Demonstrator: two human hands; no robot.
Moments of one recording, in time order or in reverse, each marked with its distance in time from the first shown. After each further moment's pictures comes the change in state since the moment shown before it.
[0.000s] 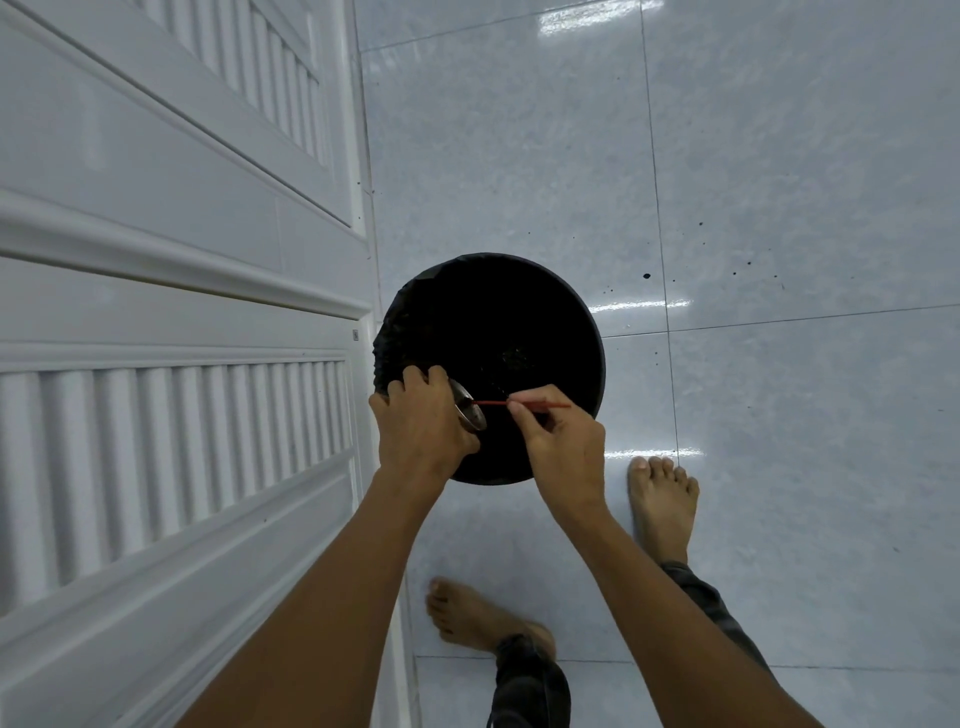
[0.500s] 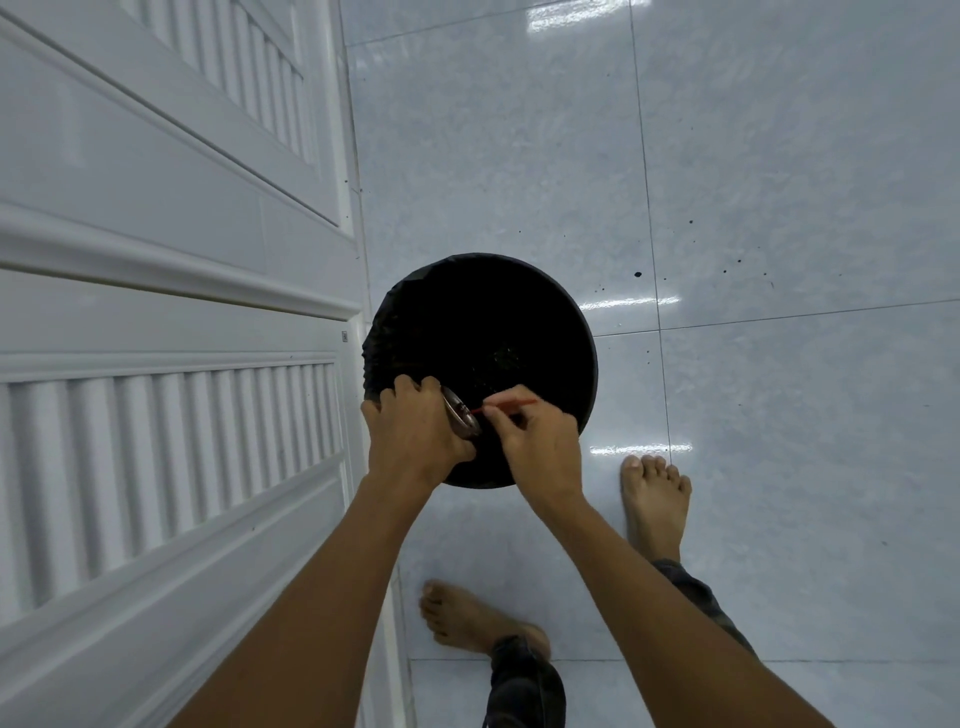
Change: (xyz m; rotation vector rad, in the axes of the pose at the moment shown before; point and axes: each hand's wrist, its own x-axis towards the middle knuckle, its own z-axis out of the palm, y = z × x) left_hand 0.000 -0.003 -0.001 -0.033 -0.066 0.009; right_hand 0.007 -0.007 0.012 -0.066 -0.122 -0.046
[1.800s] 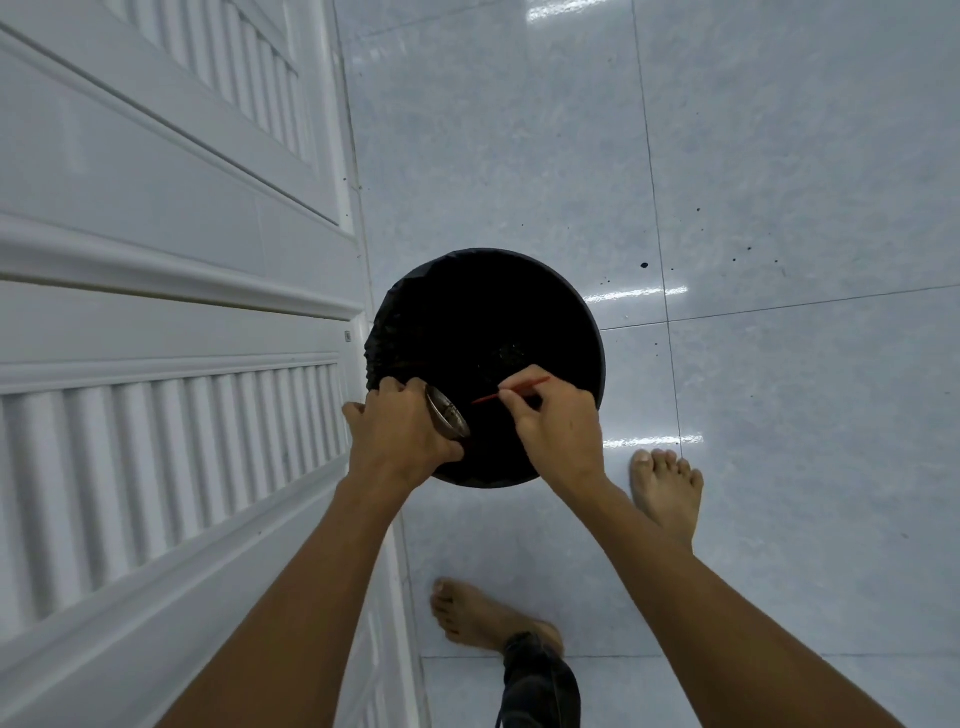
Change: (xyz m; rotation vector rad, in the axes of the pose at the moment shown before) left_hand 0.006 -0.020 -0.007 -0.034 -0.039 -0.008; right_hand 0.017 0.003 -0.014 -0.083 0.039 -0.005
